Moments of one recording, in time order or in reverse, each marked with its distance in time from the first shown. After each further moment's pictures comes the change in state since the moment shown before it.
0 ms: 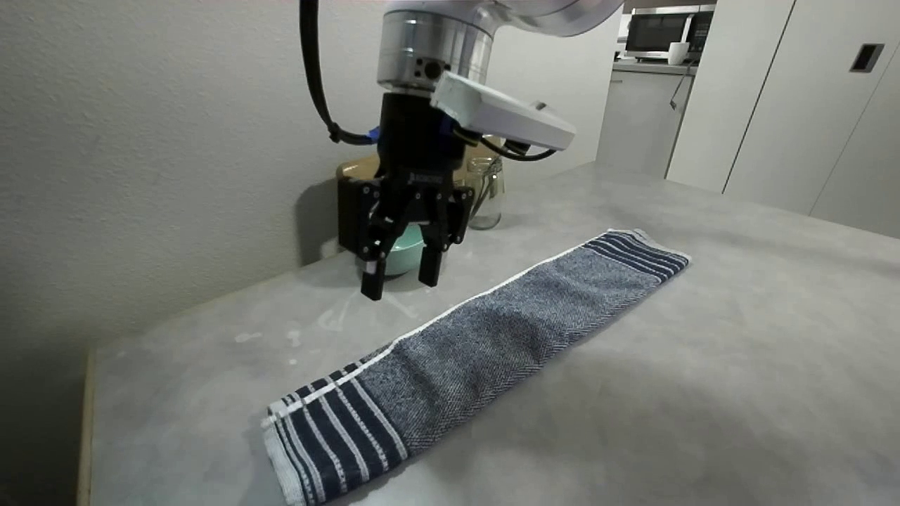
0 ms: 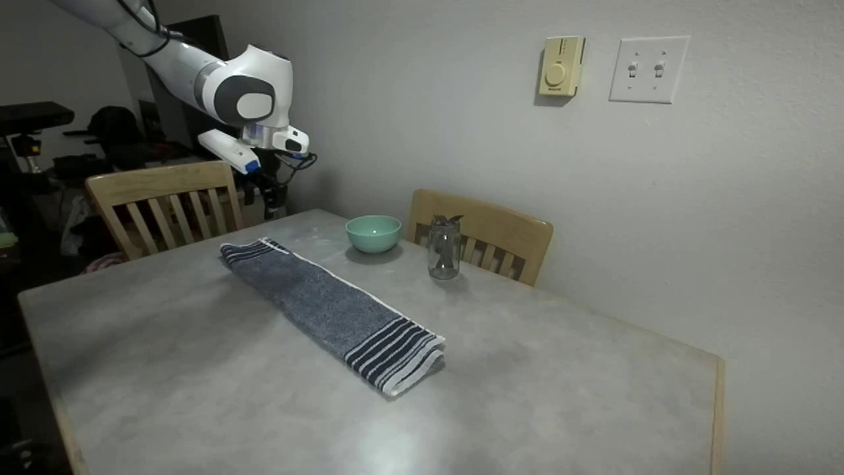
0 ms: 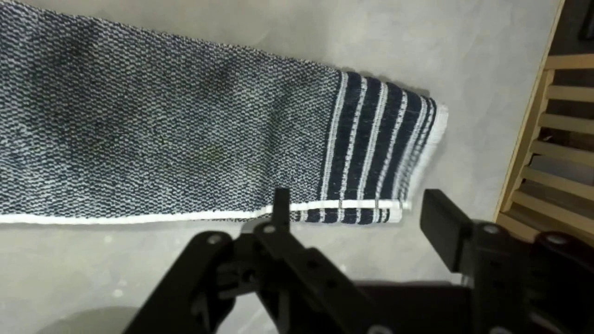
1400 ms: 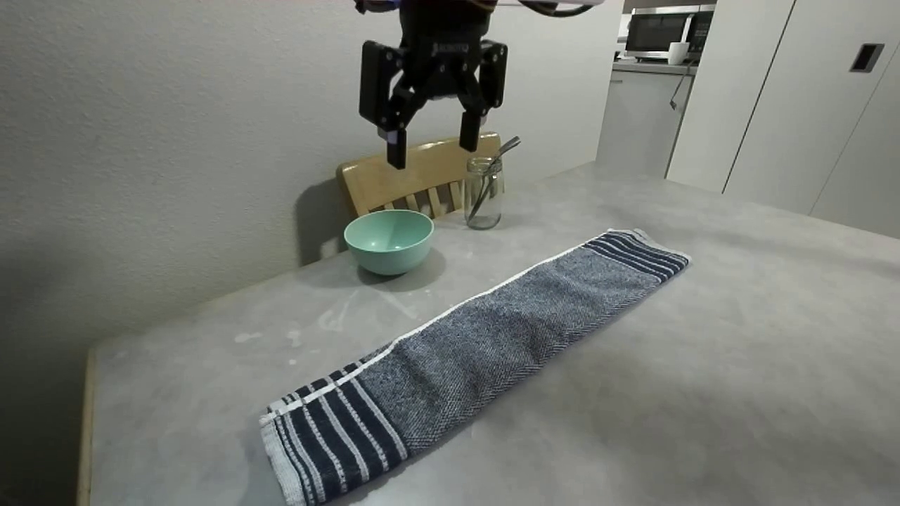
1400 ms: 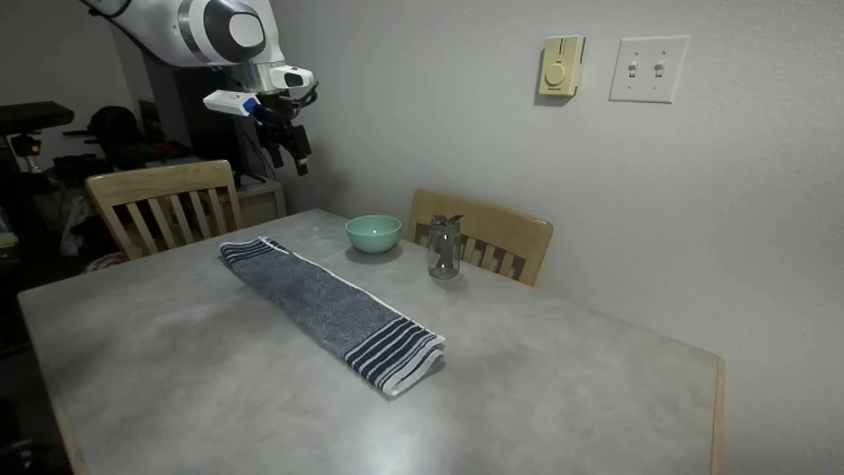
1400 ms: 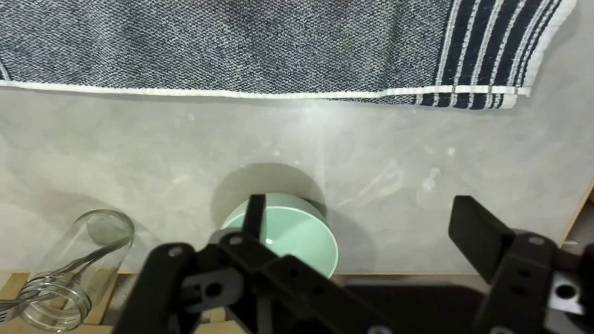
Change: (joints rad) arm 0.096 -0.166 -0.158 -0.006 -0.319 -0.026 0.279
